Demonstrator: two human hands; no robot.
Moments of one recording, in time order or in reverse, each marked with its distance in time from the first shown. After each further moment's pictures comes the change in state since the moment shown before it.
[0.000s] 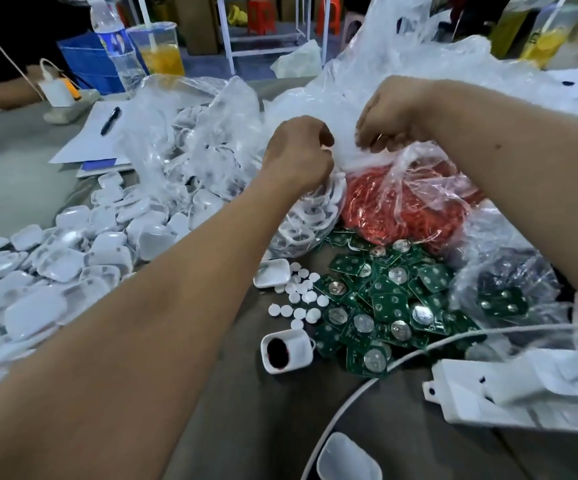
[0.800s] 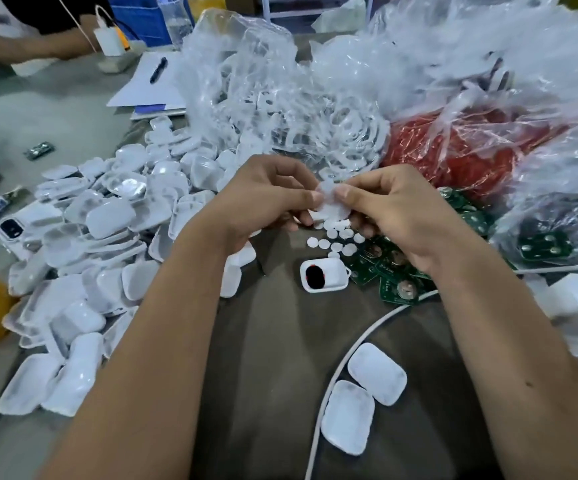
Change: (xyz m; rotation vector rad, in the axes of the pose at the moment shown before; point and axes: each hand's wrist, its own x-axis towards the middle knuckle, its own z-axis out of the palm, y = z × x) left_hand -0.155 -0.074 -0.060 -0.771 -0.368 -0.217; right_hand -0.158 0.037 0.142 0.740 -0.115 -0.314
